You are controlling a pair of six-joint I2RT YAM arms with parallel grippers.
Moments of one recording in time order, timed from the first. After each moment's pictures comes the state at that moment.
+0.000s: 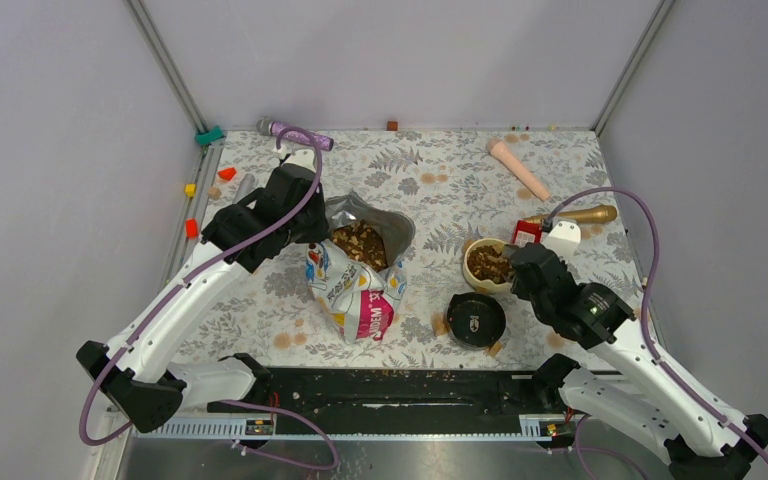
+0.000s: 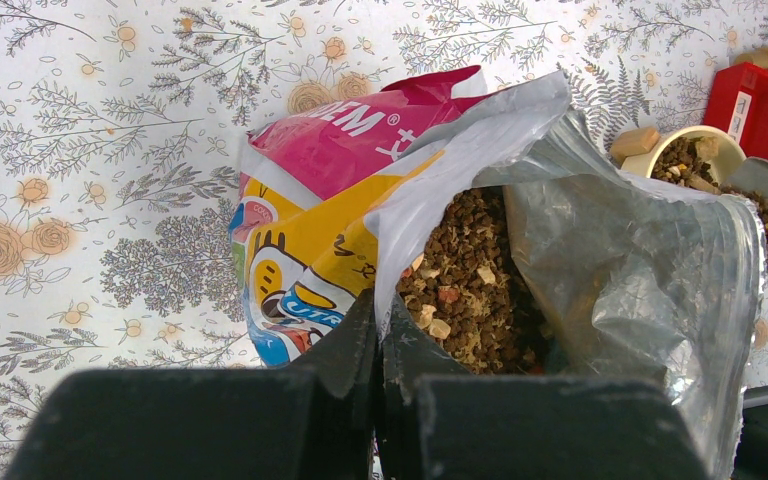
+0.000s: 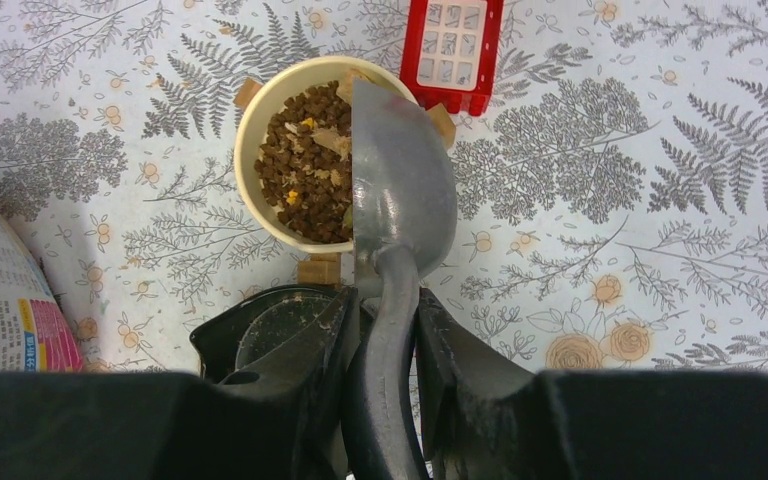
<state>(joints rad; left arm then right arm) -0.64 1.19 1.36 -0.93 -0.26 -0.55 0.70 0.74 0.82 -0.94 0.64 0.72</state>
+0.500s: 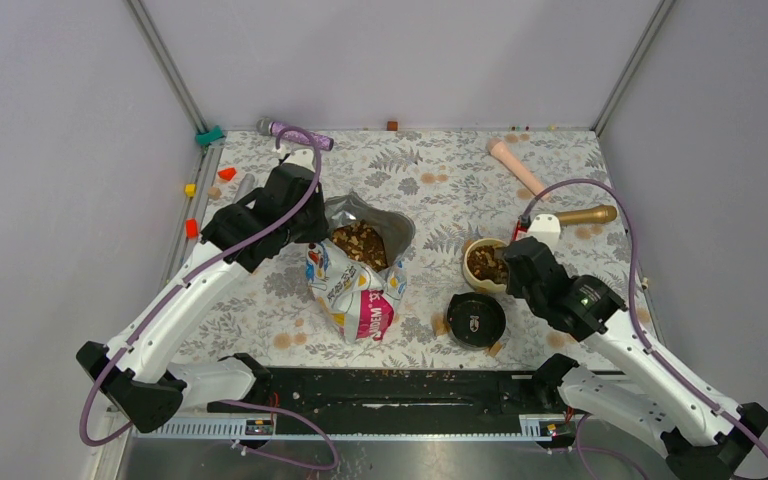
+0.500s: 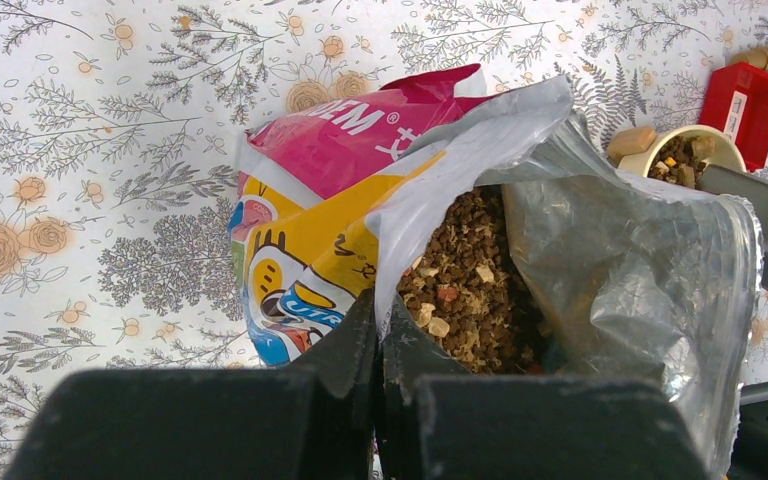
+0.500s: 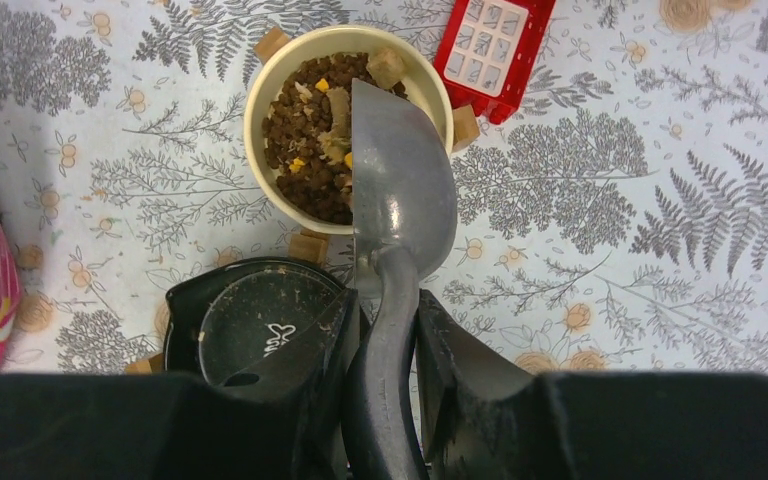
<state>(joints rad) -0.63 1.18 1.36 -0.93 -0.25 -0.55 0.70 0.80 0.84 -0.90 0.56 0.51</state>
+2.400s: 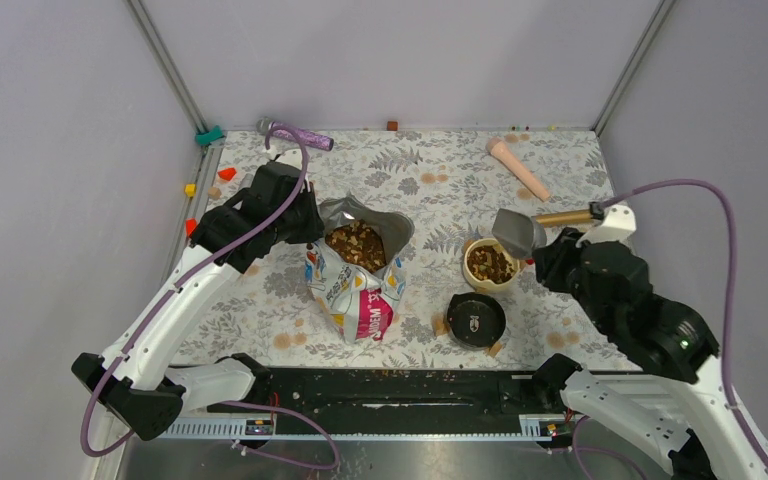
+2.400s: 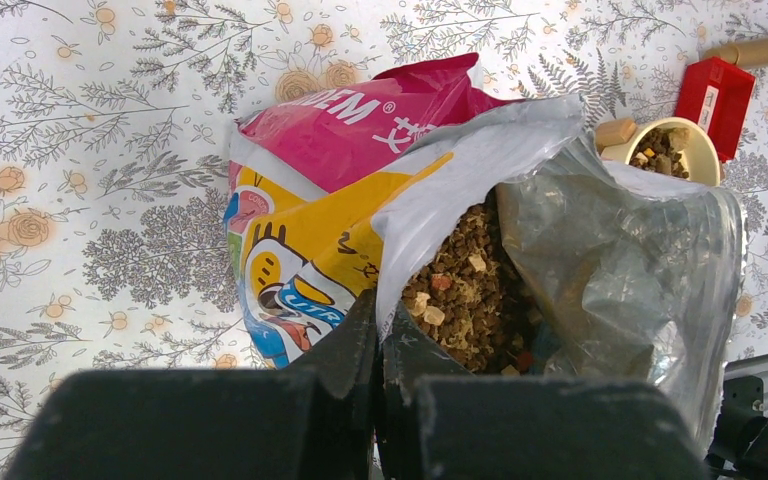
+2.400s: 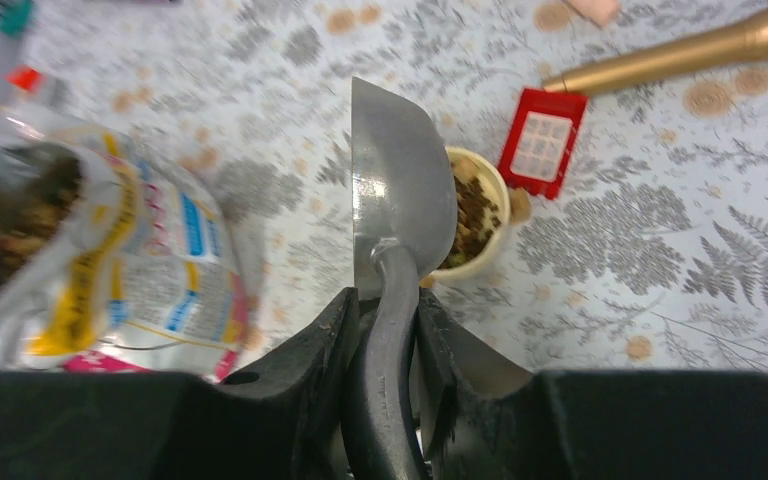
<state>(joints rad) -0.57 1.15 1.35 -0.93 -0.16 -0.54 0.70 0.65 1.14 -1.03 0.50 0.56</state>
